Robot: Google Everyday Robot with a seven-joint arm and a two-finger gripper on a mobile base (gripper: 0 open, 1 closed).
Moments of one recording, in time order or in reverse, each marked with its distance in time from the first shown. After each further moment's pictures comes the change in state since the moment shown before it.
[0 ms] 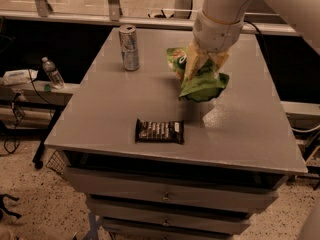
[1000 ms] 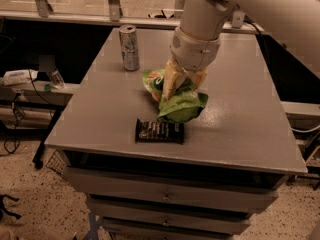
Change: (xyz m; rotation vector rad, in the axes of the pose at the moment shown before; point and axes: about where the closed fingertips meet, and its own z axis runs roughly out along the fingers) arm 0.036 0.064 0.024 -0.125 0.135 -0.078
